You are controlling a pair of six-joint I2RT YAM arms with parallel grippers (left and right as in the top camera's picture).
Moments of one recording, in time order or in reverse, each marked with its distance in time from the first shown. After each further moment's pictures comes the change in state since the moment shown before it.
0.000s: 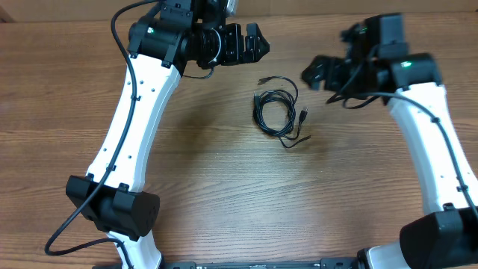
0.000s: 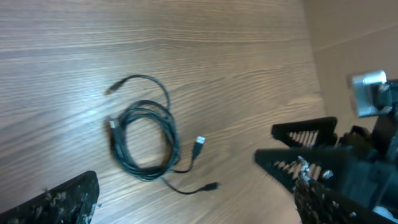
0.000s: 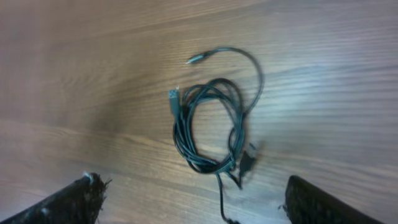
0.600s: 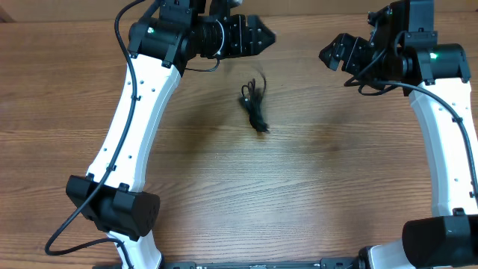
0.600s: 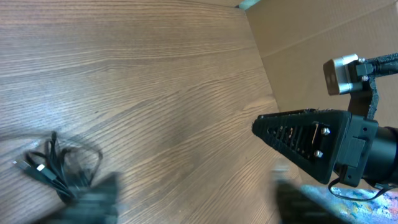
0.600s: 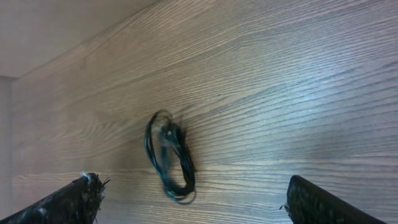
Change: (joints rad) left arm -0.001 0.000 0.000 0.136 0.162 -0.042; right arm -0.118 0.008 0.178 -0.106 -0.010 0.148
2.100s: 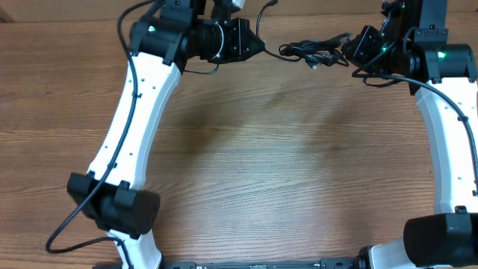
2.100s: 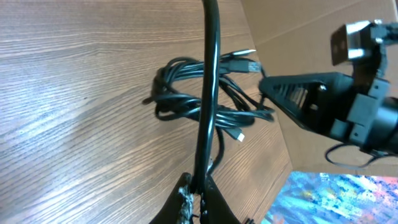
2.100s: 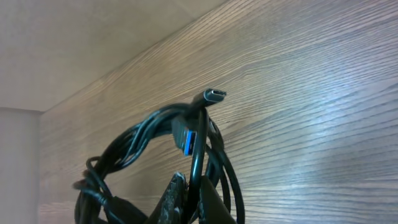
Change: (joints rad) left arm 0.007 0.004 0.000 -0.046 0.050 0.019; right arm -0.043 0.004 0.000 0.107 -0.018 0.085
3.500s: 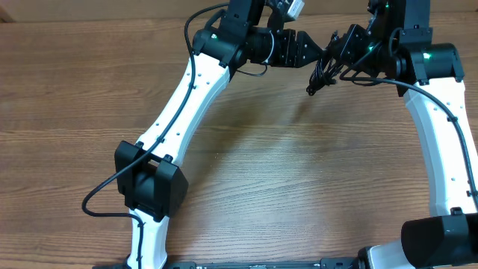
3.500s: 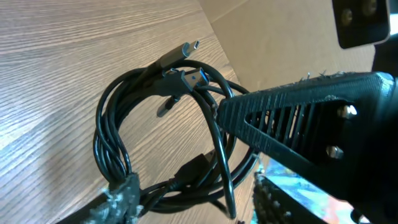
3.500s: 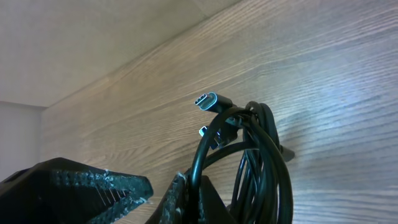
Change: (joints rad) left arm -0.171 0.194 0.000 0.316 0.107 -0.052; right arm 0.072 0.000 0.000 0.031 0.035 0.034
